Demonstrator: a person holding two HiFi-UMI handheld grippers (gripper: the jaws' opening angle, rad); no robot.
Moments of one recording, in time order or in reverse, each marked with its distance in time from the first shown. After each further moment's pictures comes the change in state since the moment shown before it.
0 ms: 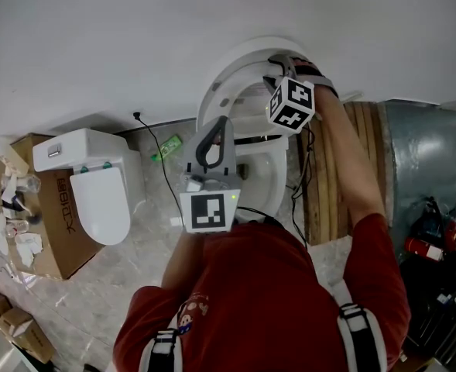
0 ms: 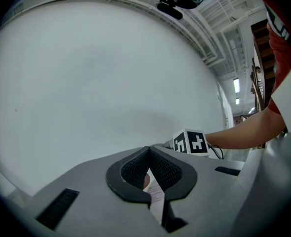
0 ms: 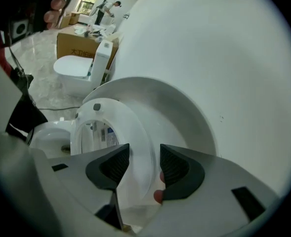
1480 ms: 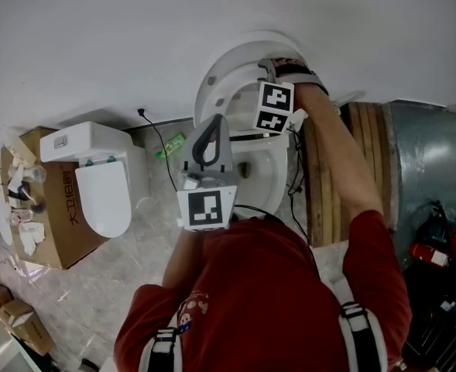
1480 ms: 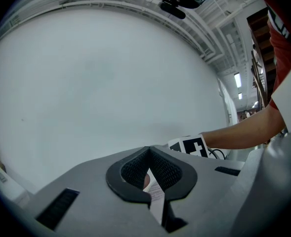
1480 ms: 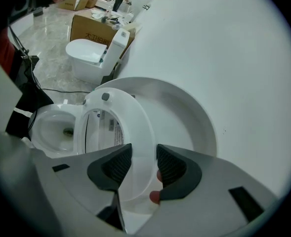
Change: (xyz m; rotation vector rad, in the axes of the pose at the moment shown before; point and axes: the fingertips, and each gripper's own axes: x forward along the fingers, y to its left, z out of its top) left arm -0.018 -0.033 0.006 0.040 0.008 0.053; right arm -0.018 0.026 -0.002 -0.188 0.070 -0.005
